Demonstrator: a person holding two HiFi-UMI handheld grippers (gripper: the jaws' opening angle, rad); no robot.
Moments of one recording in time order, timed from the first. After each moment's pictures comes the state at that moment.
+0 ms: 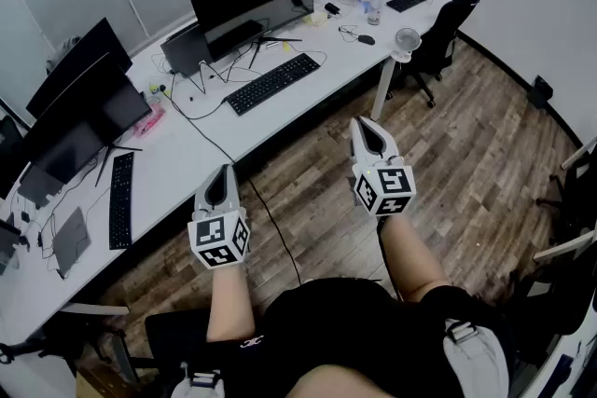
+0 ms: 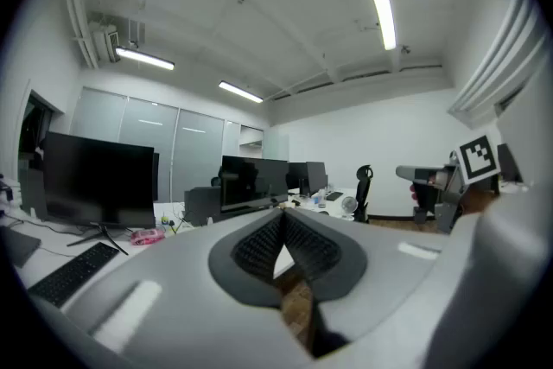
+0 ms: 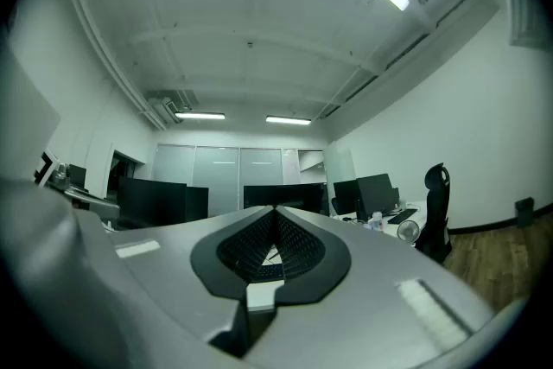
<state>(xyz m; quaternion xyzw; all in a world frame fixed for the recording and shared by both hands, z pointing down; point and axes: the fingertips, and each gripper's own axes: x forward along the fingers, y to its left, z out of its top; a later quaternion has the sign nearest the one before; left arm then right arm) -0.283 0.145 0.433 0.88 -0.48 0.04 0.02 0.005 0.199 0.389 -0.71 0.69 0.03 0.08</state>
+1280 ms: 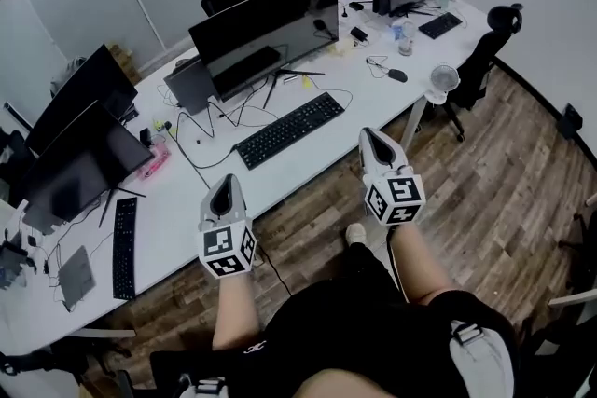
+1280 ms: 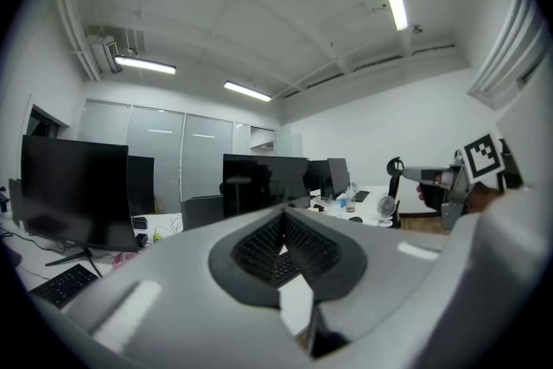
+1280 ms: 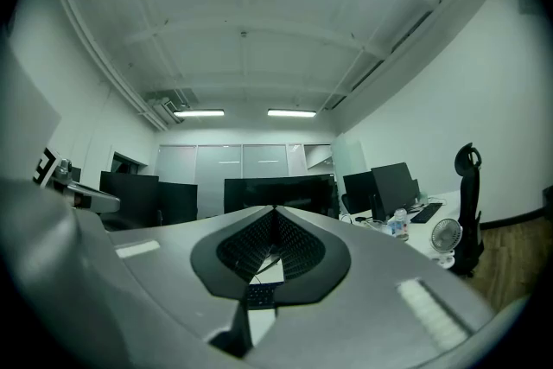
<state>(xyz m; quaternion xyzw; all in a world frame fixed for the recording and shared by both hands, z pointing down) -0.212 -0.053 0.441 0.85 -0.52 0.05 0.00 0.092 -0.016 0.415 -0.69 0.72 0.02 0.08</state>
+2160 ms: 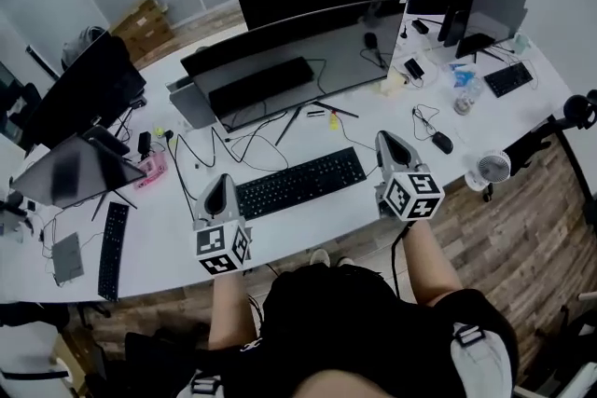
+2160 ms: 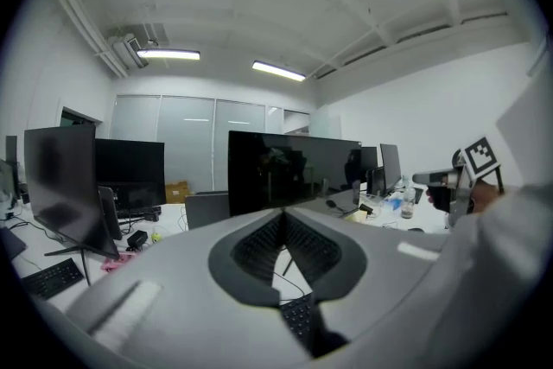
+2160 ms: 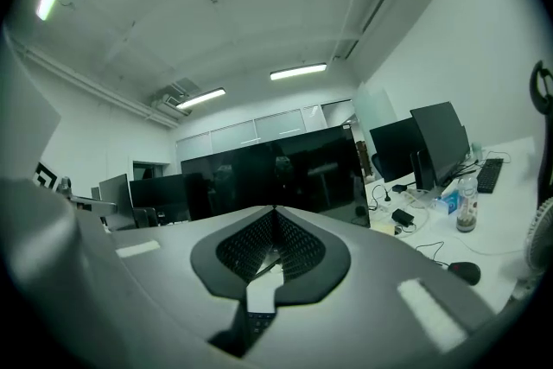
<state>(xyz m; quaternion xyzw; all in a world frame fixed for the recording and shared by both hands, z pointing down) -0.145 -0.294 0.449 0.77 -0.63 0.07 0.05 0.211 -0.339 0.445 -0.60 0.80 -0.11 0.05</state>
